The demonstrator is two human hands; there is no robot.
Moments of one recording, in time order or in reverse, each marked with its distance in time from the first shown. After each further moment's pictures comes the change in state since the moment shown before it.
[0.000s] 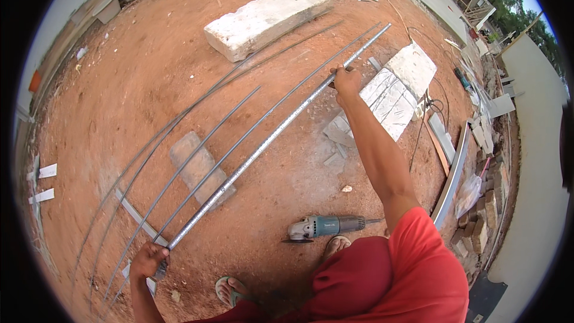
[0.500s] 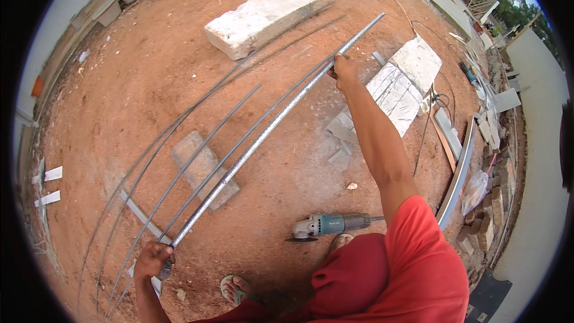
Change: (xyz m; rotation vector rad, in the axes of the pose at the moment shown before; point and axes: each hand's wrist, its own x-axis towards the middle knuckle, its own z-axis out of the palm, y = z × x) left_hand -0.004 0.007 0.004 -0.067 0.038 0.040; right_hand 0.013 -0.021 0.014 0.196 -0.196 0.181
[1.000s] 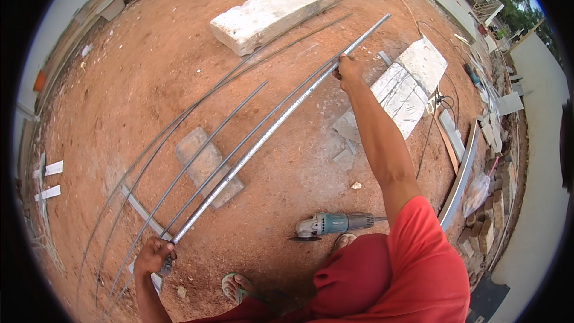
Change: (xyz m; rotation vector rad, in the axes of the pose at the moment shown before) left_hand 0.001 0.003 -0.003 0.036 0.008 -0.042; right_hand -0.001 0.008 0.006 -0.053 0.026 0.049
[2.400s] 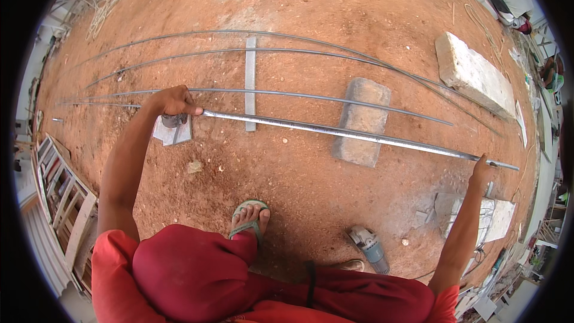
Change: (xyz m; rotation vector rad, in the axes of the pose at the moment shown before) left_hand -0.050 -0.142 -0.094 0.115 0.166 -0.480; right_hand -0.004 -0.004 0.011 -0.809 0.198 -0.610
